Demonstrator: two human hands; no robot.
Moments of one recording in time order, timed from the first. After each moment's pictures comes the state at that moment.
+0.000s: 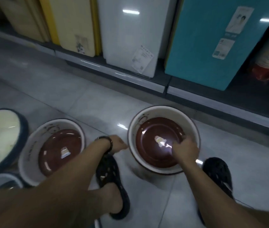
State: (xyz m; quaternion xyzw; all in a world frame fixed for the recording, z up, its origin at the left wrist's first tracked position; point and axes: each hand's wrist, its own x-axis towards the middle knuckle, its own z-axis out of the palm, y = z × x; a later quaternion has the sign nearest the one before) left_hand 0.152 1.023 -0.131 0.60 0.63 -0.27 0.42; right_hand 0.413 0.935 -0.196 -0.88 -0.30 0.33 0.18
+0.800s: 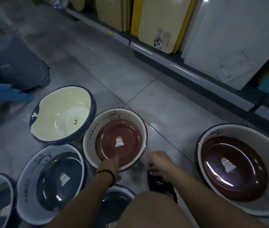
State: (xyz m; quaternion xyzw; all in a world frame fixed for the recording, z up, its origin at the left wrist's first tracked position) left_hand -0.136 0.921 -0.229 0.55 0.76 -0.20 0.30; right_hand 0.087 0.980 -0.209 -0.63 -0.29 0.71 0.09
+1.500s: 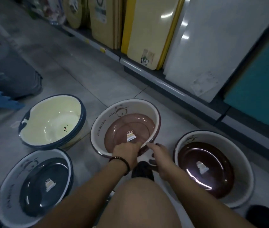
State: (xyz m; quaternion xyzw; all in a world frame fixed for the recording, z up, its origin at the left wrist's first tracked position) left_hand 0.001 0.962 -0.112 0.72 0.66 -0.12 0.15; right_hand 0.153 0.971 -0.129 -0.62 -0.26 0.69 0.28
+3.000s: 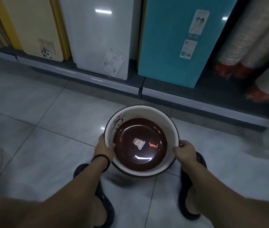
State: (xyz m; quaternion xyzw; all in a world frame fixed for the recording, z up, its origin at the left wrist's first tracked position) left_hand 0.209 0.997 -0.217 0.49 0.73 0.14 0.45; right_hand 0.508 0.902 -0.232 -0.85 -0.18 0.39 0.32
